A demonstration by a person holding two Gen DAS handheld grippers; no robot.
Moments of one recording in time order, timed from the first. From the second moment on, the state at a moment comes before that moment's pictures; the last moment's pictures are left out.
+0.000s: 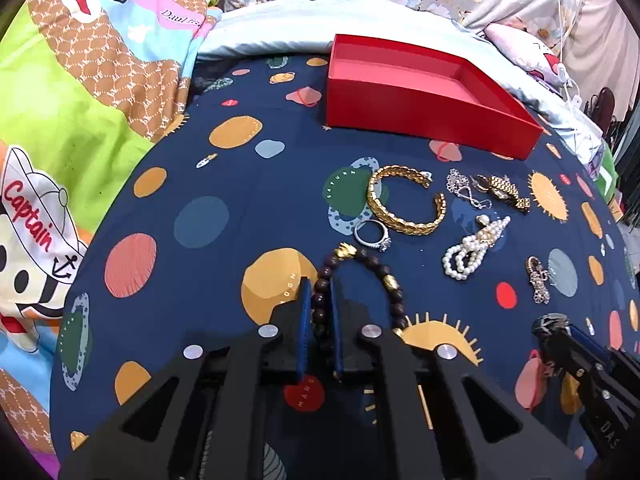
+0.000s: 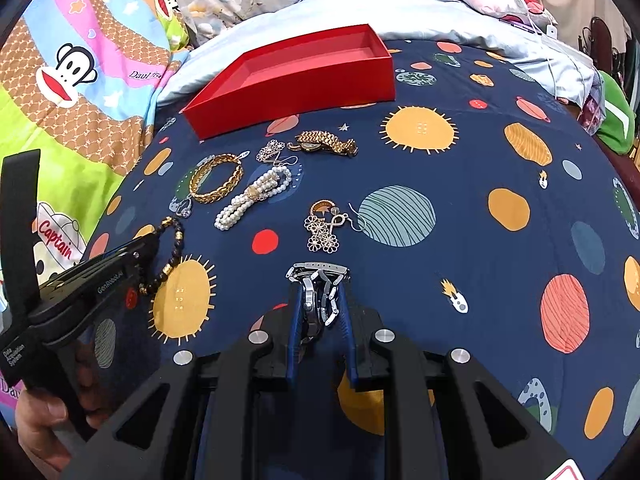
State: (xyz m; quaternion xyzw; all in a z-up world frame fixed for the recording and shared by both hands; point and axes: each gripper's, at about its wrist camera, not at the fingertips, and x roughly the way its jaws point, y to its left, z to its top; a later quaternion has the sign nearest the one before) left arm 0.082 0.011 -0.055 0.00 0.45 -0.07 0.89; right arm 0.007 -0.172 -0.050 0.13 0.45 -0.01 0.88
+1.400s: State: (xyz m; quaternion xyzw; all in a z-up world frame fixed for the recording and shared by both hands) left arm 0.051 0.001 -0.014 -0.03 0.44 -0.14 0.89; right arm 0.001 -0.183 -0.048 0.19 0.44 0.02 0.88
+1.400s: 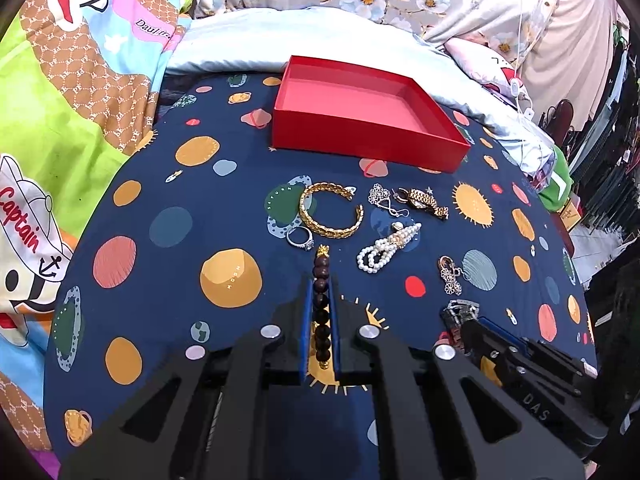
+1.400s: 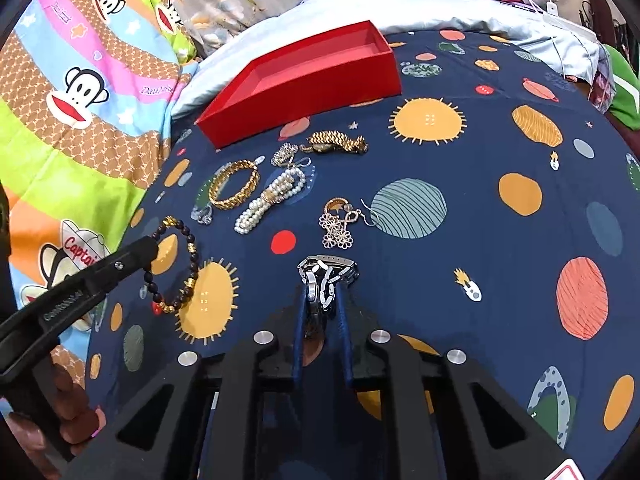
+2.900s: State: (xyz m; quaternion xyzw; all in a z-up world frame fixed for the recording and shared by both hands) left arm 0.338 -0.090 0.048 -0.01 0.34 -0.16 0.93; right arm 0.313 -0.256 0.027 0.13 0.38 0.04 0.92
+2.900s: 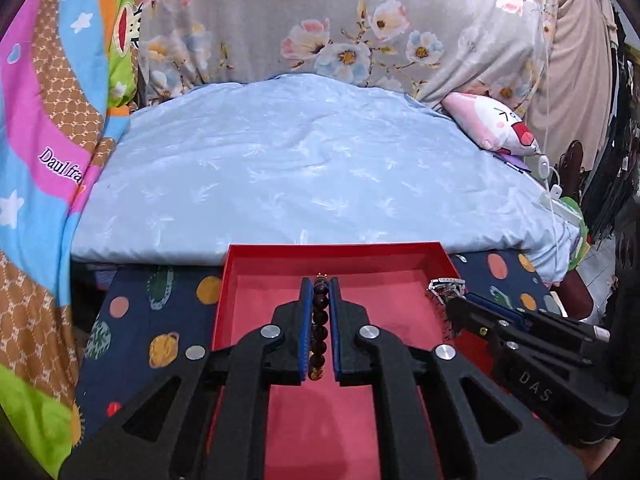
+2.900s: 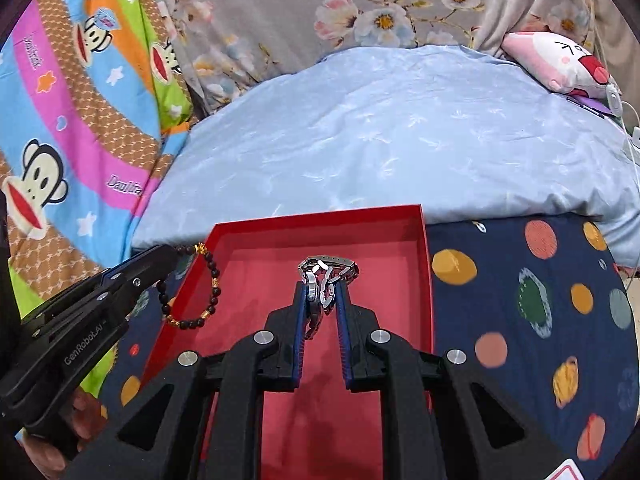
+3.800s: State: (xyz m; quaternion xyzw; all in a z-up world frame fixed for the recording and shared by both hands) left arm 0.306 -0.064 0.056 0.02 0.33 -0.11 0.94; right arm 0.280 -0.264 0.050 0.11 0.35 0.01 0.93
